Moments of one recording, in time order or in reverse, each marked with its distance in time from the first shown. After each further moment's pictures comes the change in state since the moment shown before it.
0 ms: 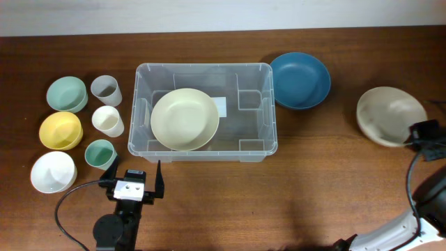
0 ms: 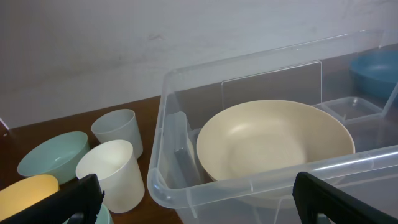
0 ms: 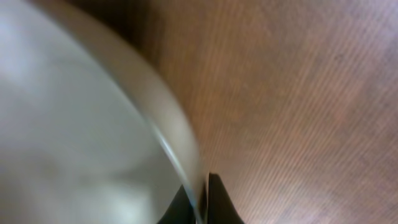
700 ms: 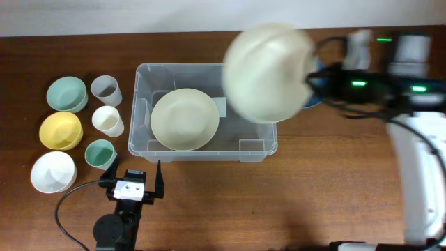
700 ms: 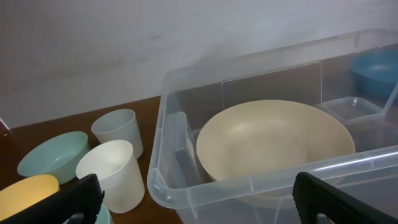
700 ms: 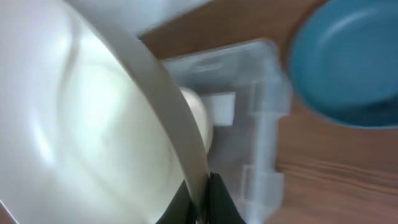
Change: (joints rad) left arm 0.000 0.000 0.000 0.000 0.000 0.000; right arm 0.809 -0.503 0.098 -0.062 -0.337 -0.272
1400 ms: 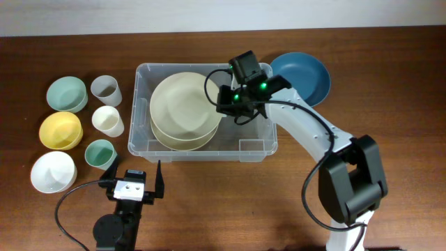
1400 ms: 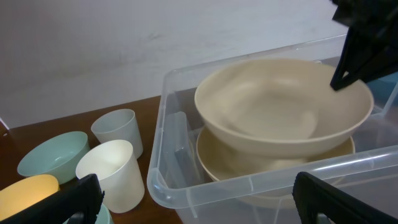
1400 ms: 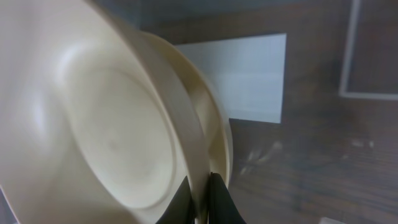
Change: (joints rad) left arm 0.000 0.000 0.000 0.000 0.000 0.000; right arm 0.489 0.496 -0.001 0.332 0.334 0.343
